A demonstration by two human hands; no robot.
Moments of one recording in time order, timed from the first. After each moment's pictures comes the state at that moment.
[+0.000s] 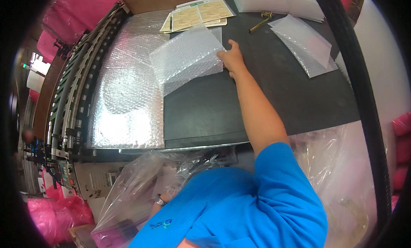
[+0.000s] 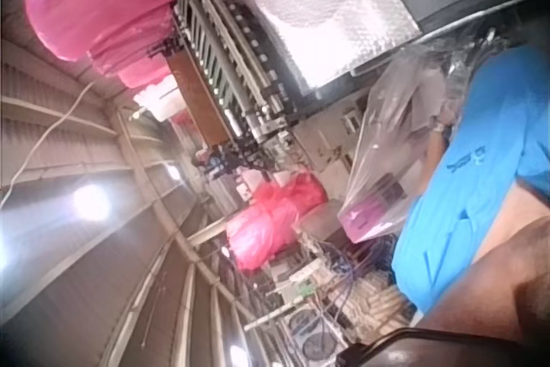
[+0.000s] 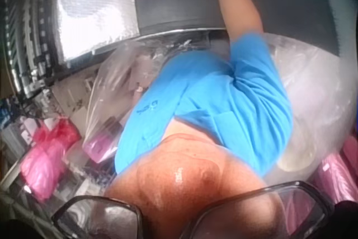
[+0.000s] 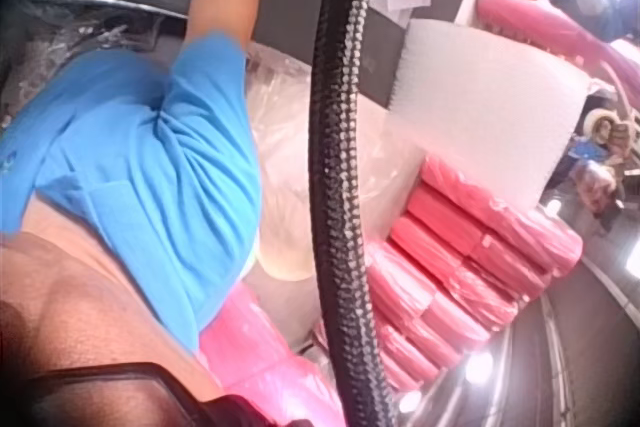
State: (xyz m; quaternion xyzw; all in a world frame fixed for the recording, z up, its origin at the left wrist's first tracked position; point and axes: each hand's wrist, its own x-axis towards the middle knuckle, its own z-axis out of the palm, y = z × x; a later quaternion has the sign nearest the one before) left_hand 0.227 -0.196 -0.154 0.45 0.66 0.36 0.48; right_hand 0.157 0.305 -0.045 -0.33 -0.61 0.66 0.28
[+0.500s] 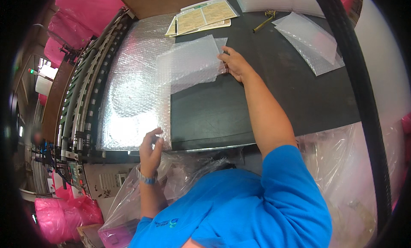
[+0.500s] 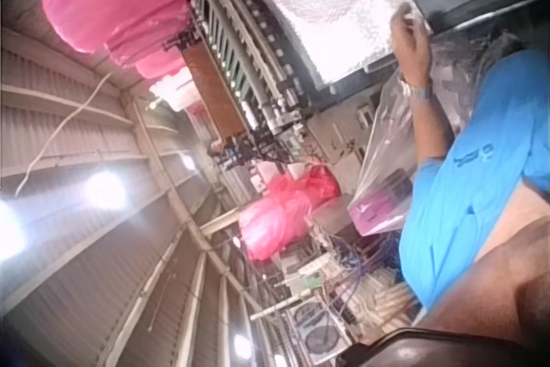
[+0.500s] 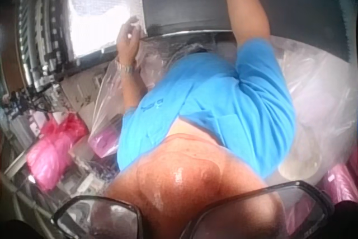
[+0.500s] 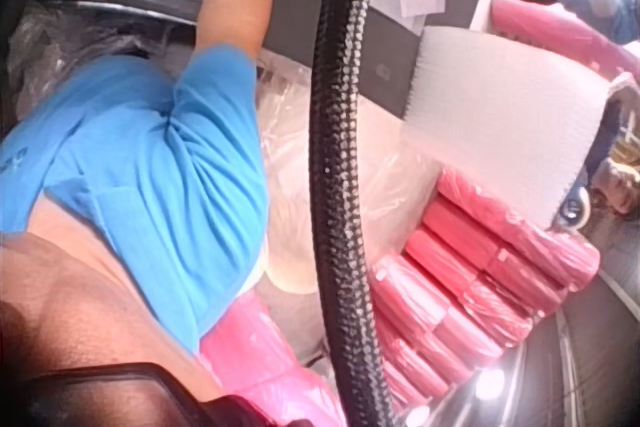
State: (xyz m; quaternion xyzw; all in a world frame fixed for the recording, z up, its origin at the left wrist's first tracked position) left_hand 0.162 -0.057 0.009 0.39 0.82 0.41 0.01; right_hand 0.167 0.306 -0.045 -0.19 -0.51 0.82 0.17
